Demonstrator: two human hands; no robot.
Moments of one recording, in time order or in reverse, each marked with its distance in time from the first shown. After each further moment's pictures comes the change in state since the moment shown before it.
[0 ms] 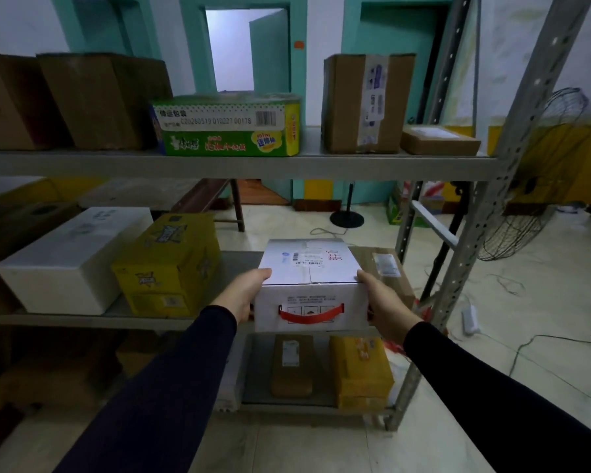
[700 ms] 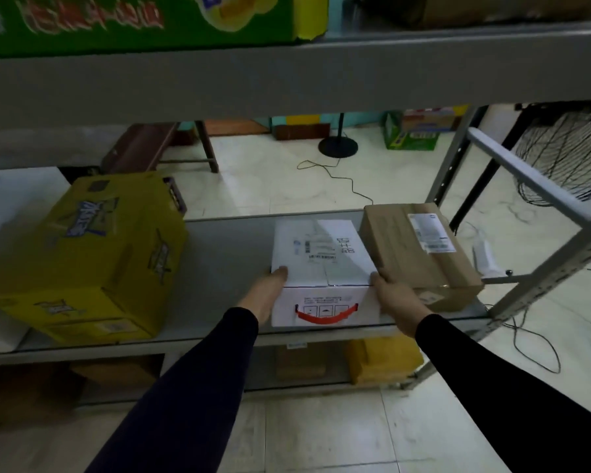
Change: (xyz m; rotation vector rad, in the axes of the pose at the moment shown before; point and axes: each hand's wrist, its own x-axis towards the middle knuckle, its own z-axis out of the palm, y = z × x) left_hand 0.291 -0.032 0.028 0.090 -0.128 -0.061; right_hand 0.269 0.088 0.035 -0.217 0.150 0.229
